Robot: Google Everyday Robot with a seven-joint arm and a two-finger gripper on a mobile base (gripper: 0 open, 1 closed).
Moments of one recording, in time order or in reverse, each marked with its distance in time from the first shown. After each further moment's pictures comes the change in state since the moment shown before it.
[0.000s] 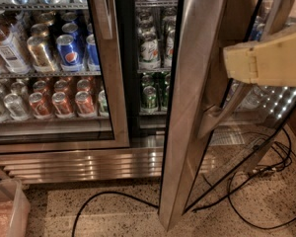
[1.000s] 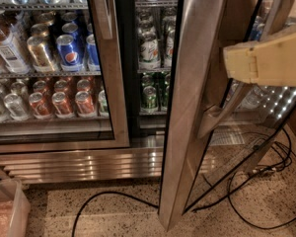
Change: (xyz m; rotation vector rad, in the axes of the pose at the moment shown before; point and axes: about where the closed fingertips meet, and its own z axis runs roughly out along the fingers) arm 0.000 0.000 0.000 0.000 0.000 0.000
